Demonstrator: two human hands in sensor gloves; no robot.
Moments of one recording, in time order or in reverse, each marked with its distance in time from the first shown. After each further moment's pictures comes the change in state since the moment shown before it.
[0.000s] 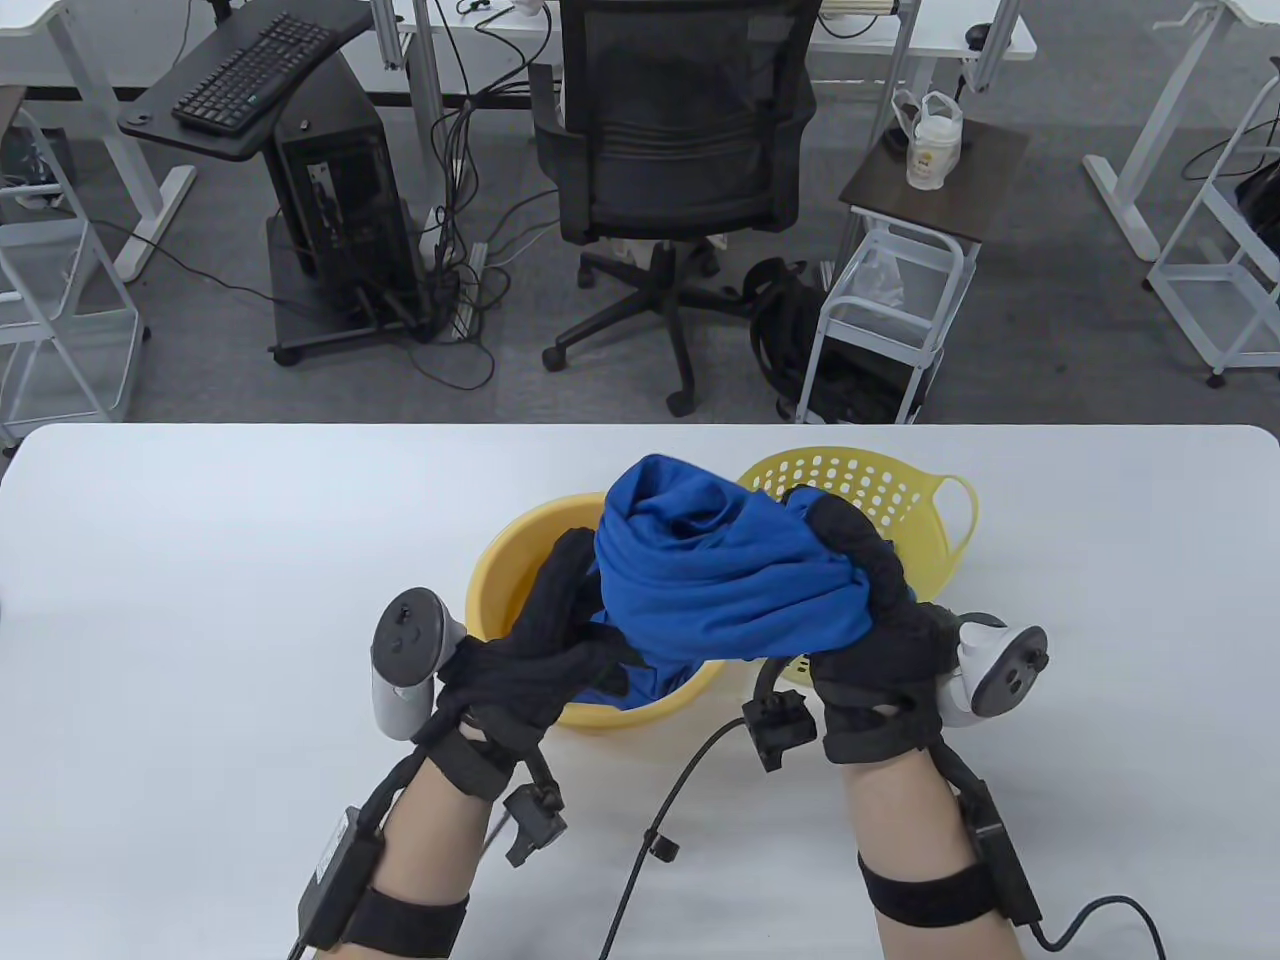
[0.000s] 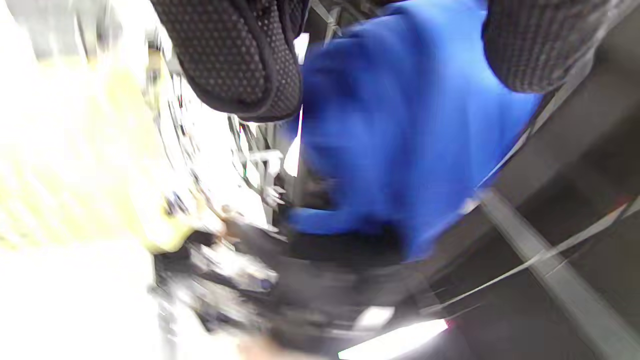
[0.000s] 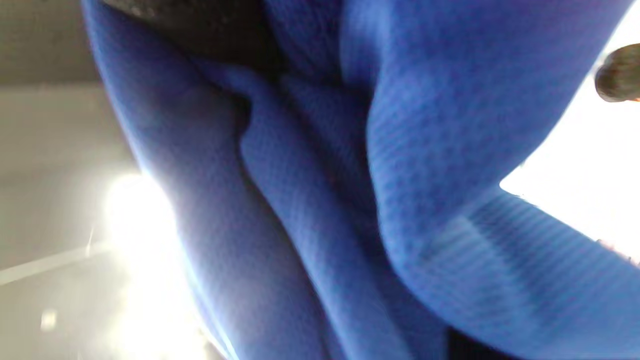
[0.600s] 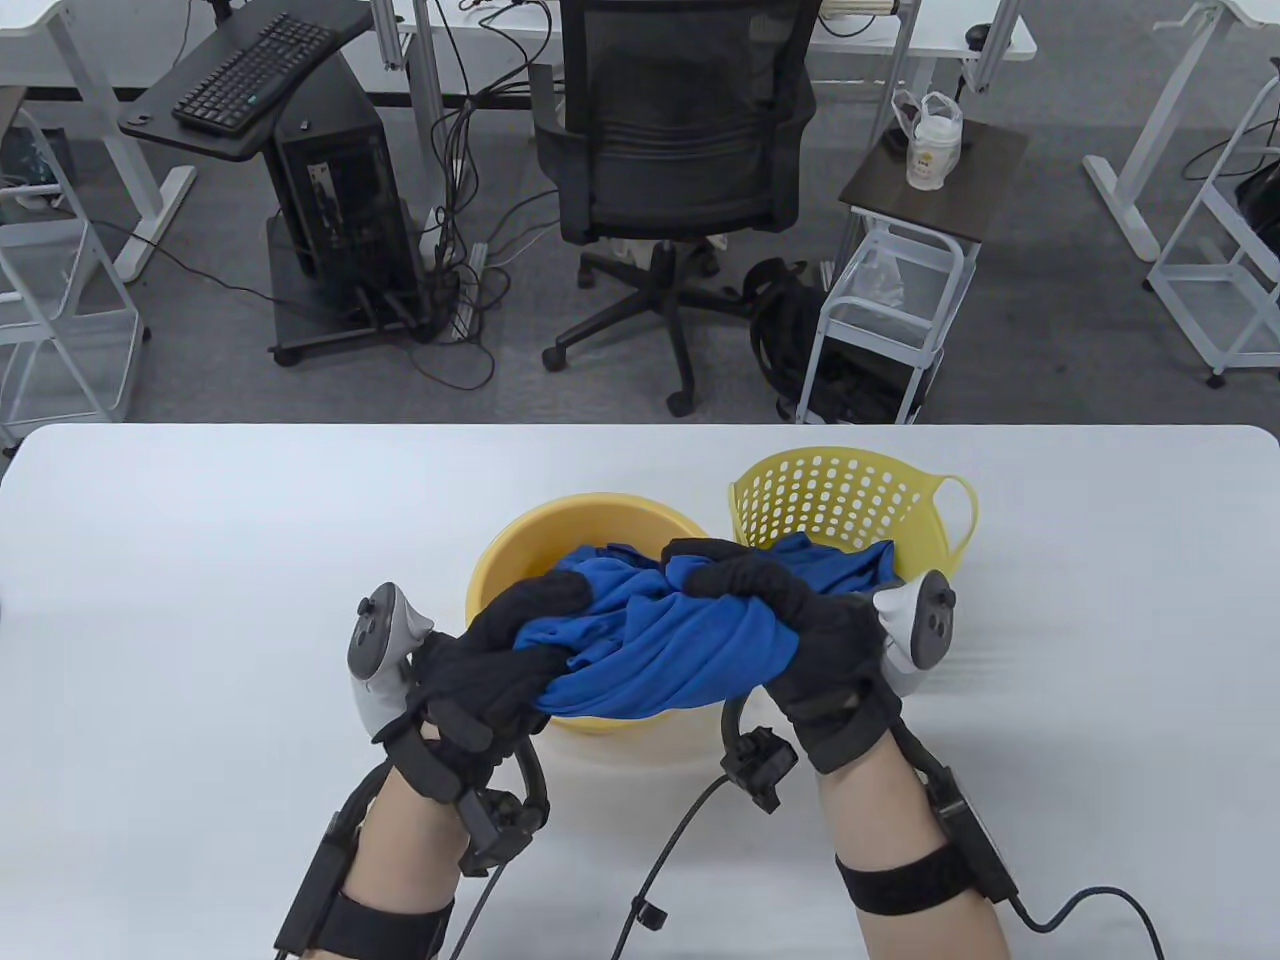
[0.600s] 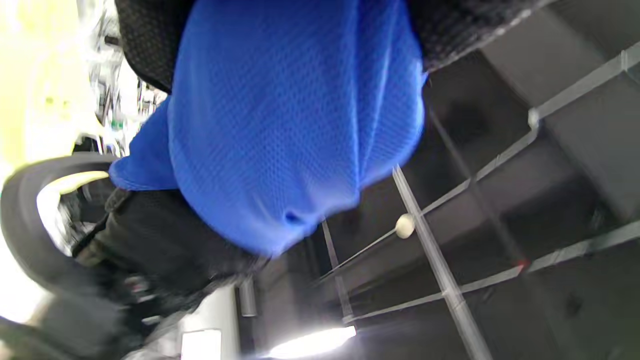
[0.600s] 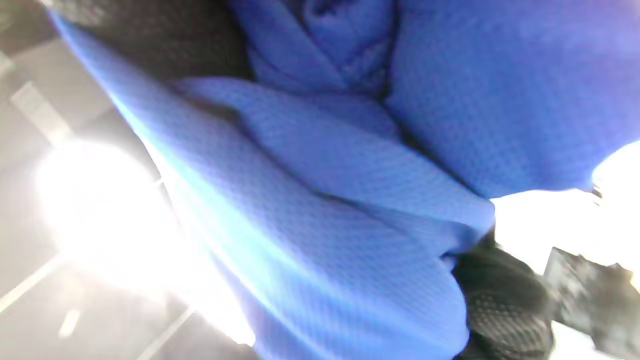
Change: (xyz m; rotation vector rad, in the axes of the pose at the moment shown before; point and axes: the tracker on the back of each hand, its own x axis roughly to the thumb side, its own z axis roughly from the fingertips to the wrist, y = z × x) left_hand 0.037 -0.004 0.008 0.015 -0.084 -0.199; right_hand -0.057 0.030 0.011 0.229 0.428 -0.447
